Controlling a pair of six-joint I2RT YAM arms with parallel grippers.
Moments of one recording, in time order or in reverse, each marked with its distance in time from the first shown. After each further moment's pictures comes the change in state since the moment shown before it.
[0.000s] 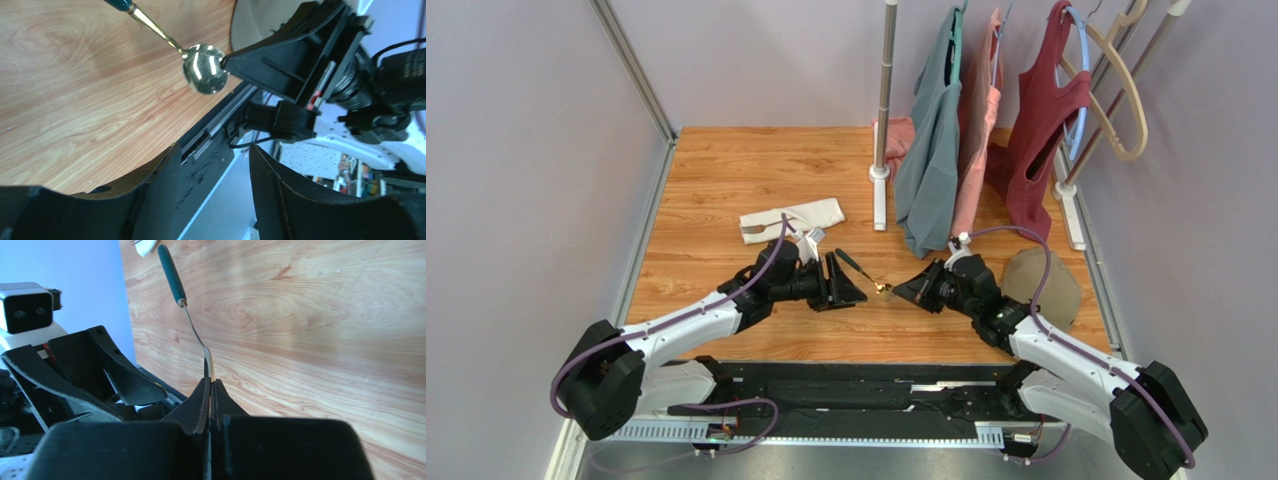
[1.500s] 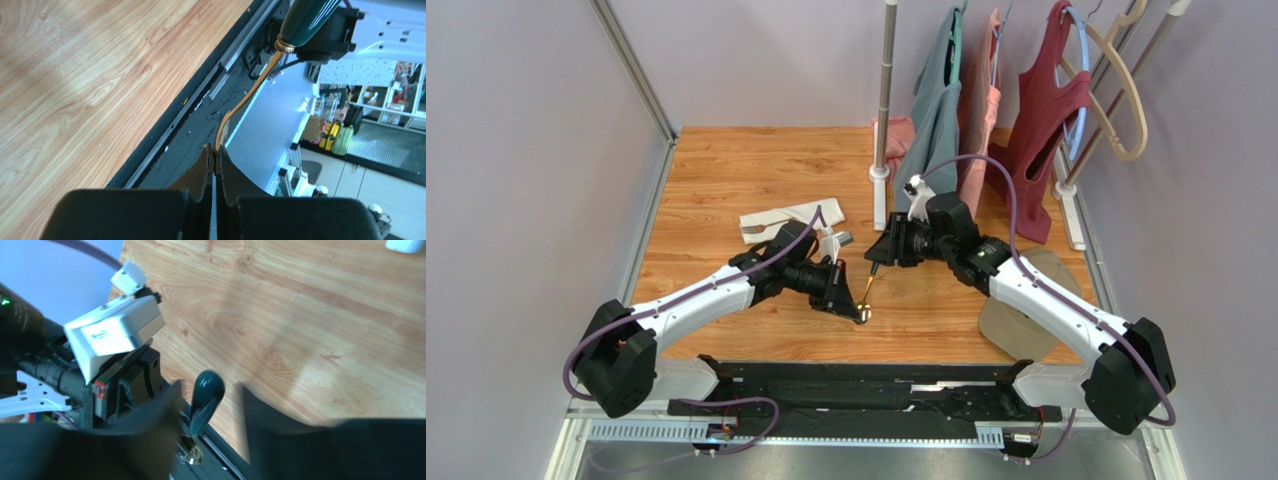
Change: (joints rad) left arm 0.006 0.138 0.235 -0.374 0.261 0.372; right arm 0.010 0.266 0.558 -0.310 -0.136 -0.480
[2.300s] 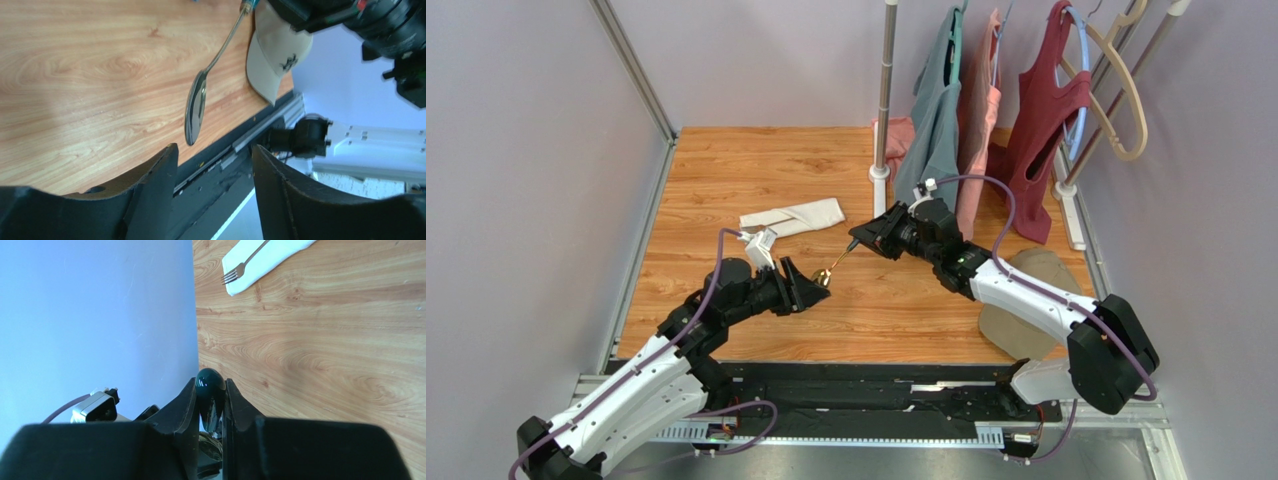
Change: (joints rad) left arm 0.026 -0.642 -0.251 0.006 -0.490 -0.241; right arm 0.042 0.116 -0.089 0.386 0.161 0.627
